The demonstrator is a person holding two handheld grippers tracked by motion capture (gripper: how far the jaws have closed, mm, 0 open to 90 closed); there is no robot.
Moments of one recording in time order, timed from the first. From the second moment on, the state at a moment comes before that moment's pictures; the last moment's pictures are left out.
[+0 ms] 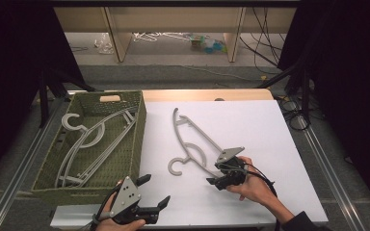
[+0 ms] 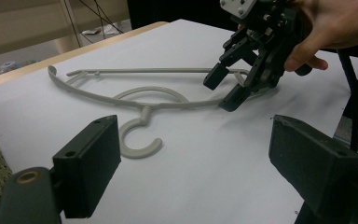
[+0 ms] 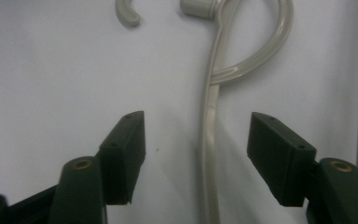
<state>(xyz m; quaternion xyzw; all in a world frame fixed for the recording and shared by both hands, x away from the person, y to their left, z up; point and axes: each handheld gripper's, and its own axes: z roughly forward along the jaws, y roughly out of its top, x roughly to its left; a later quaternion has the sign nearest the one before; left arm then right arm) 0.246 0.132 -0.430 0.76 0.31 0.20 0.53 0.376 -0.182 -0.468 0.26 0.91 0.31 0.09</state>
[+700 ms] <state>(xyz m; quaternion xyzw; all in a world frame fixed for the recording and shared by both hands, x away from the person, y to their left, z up) 0.246 0.131 -0.431 0.77 0.30 0.20 0.52 0.396 -0.158 -0.469 0.28 0.93 0.24 0.07</state>
